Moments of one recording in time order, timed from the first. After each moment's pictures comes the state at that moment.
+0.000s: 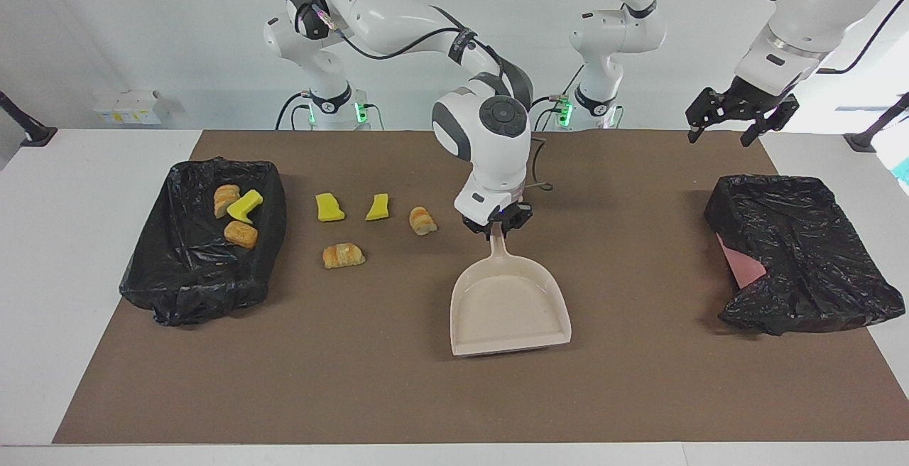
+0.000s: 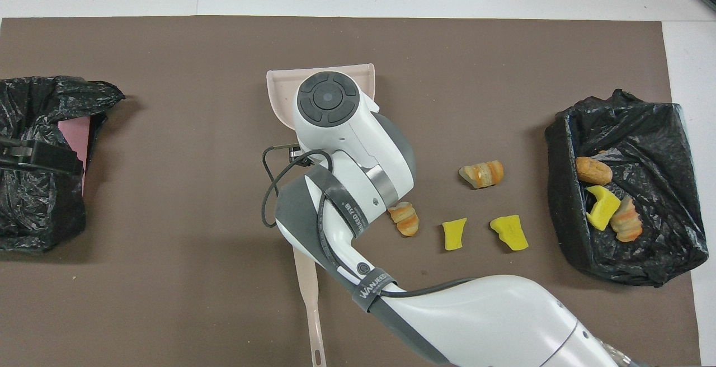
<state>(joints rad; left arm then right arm) -0.04 -0.05 -0.01 -1.61 -0.02 1.53 0.09 0.55 0.65 0.12 -1.22 -0.01 1.88 0.59</state>
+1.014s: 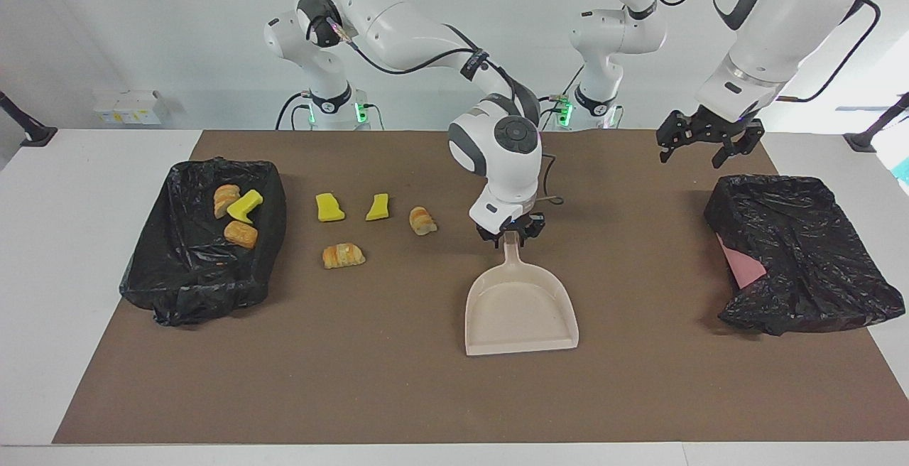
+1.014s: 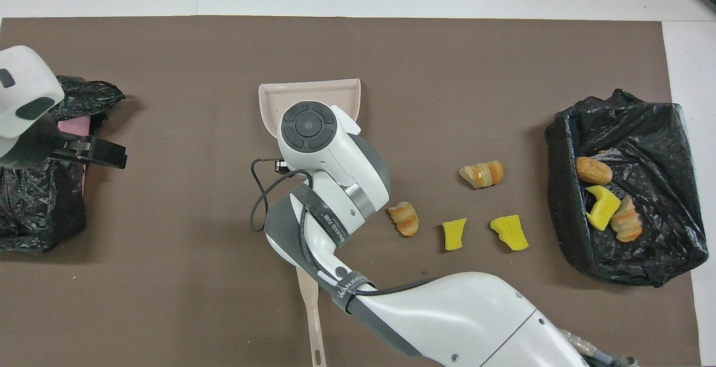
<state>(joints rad) -0.12 -0.01 -0.01 -1.66 -0.02 1.64 0.07 0.59 0.70 0.11 -1.28 0.00 2.01 0.69</state>
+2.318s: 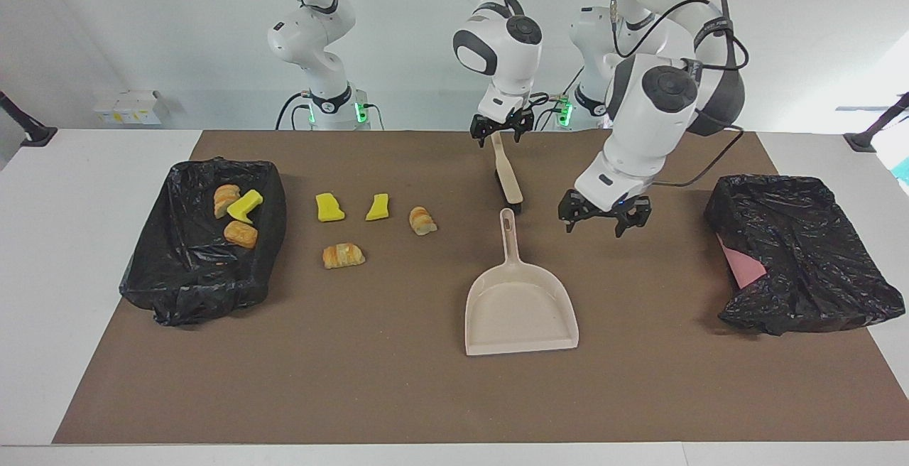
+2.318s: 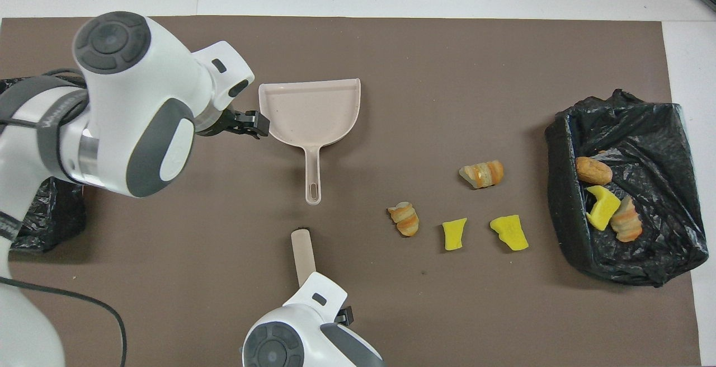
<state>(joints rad) -0.37 0.29 -0.01 -1.60 -0.02 1.92 -0.19 0.89 0.14 0.12 -2.07 0.07 2.12 0.78</state>
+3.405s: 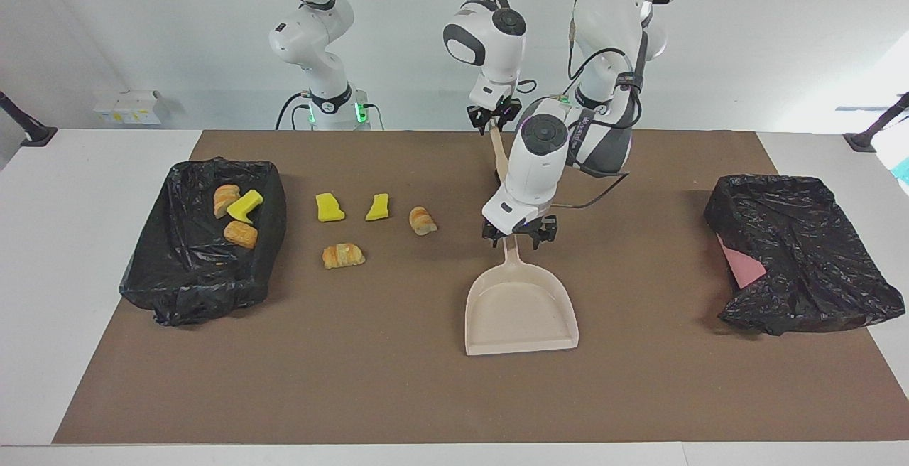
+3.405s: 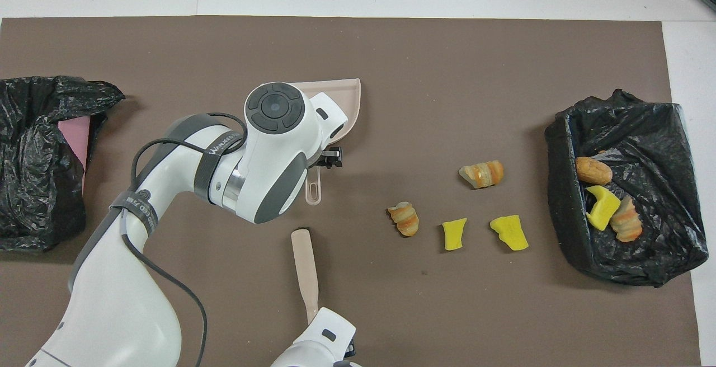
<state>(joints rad) -0.55 0.40 -0.01 -1.68 -0.02 2.07 -0.43 0.95 0.07 0.12 -2.21 0.12 2.20 0.78</state>
